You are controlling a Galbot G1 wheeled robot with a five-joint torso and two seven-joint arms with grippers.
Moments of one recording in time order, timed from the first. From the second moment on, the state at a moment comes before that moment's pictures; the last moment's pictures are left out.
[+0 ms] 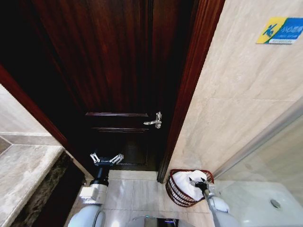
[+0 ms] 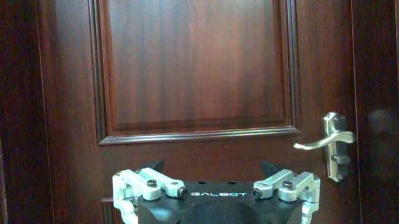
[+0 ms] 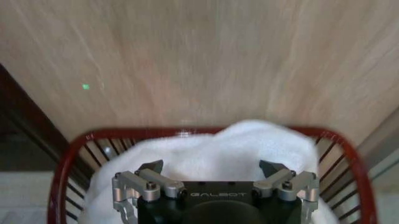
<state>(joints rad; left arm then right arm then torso) 1.85 -1.60 -0.57 -2.40 0.06 -0.07 0.02 -1.06 1.34 0.69 0.77 0.06 0.04 -0.31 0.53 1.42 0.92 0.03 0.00</state>
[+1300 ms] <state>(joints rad) 1.85 -1.60 -0.57 -2.40 0.06 -0.07 0.02 -1.17 1.29 0.69 0.91 0.09 0.10 -0.29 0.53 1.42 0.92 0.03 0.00</state>
